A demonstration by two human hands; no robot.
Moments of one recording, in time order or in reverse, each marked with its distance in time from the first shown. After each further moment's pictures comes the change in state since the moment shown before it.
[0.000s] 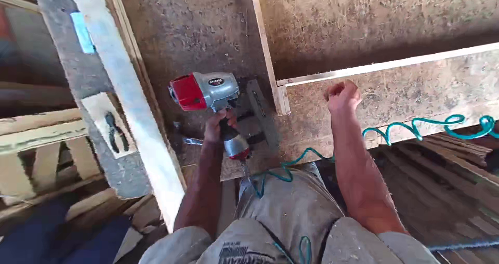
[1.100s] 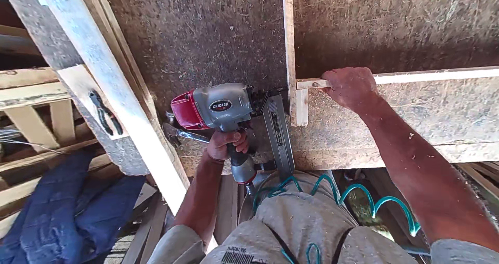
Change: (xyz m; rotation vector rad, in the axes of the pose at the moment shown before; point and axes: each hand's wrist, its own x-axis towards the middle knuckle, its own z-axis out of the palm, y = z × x) left_hand -0.024 -0.031 -0.018 -0.209 -0.043 -0.226; right_hand 0.050 0.023 0.068 -1.829 -1.254 -1.052
